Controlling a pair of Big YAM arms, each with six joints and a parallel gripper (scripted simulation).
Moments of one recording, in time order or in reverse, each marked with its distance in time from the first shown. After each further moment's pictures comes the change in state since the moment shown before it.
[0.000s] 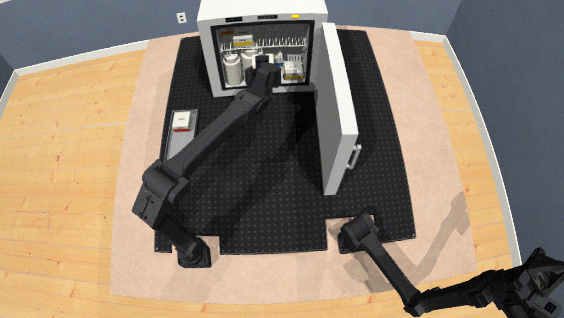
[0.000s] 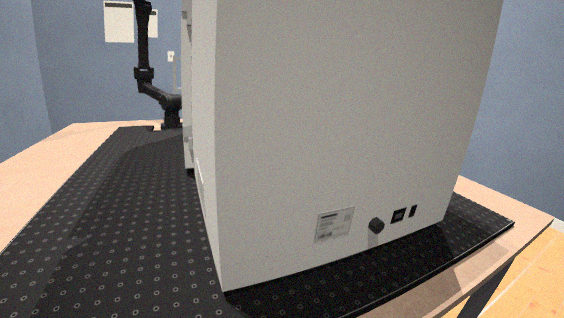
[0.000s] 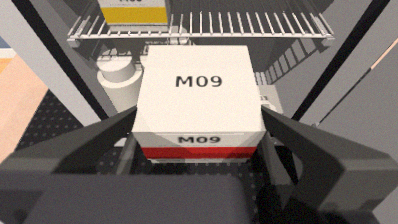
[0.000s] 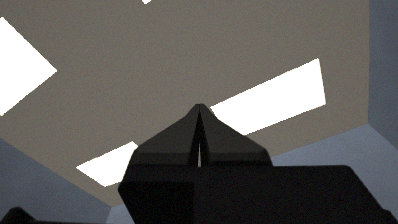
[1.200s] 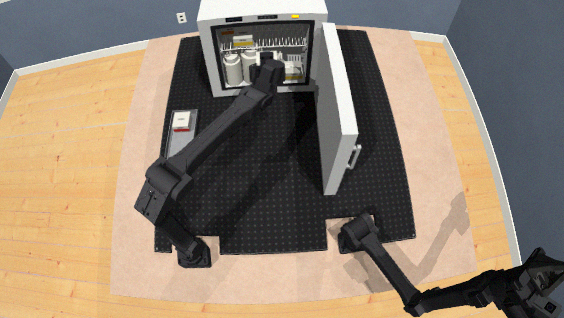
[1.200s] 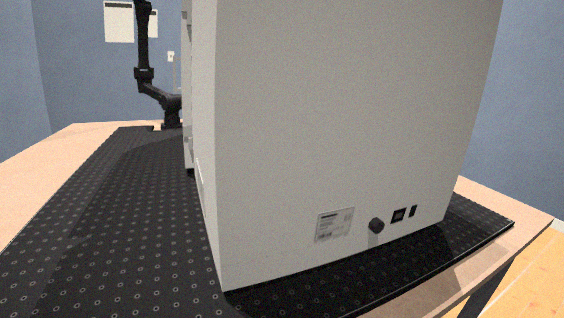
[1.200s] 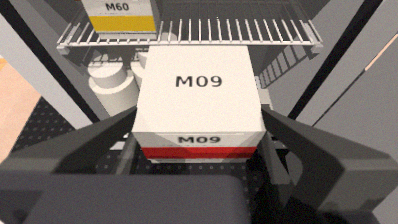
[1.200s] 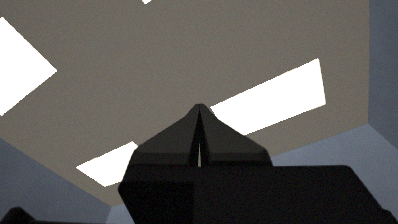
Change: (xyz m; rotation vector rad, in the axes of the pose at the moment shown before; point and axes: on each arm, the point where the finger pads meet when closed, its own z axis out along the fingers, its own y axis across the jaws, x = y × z) left arm -0.009 -0.014 0.004 0.001 0.004 -0.001; right arm 0.000 0.000 0.000 0.000 0.000 0.000
